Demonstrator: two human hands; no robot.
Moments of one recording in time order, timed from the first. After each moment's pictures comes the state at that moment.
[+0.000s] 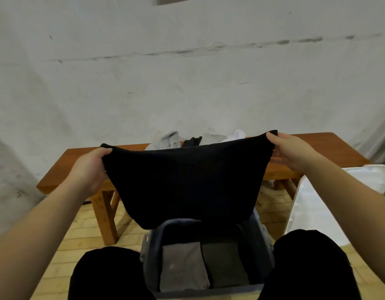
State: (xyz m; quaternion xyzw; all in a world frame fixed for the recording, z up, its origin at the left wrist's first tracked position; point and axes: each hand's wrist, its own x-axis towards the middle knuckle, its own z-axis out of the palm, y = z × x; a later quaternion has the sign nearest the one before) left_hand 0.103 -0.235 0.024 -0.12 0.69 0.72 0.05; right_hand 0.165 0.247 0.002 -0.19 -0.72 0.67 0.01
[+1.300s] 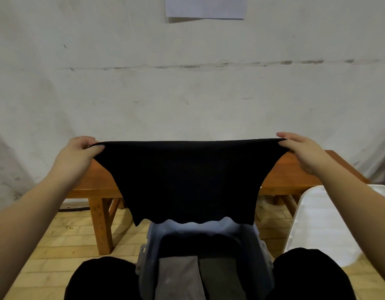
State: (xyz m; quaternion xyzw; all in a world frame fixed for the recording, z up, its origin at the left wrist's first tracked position) left_hand 0.091 -0.266 0.058 0.01 0.88 0.45 -0.15; right_hand 0.173 0.254 0.047 -0.11 -0.82 0.55 0.12
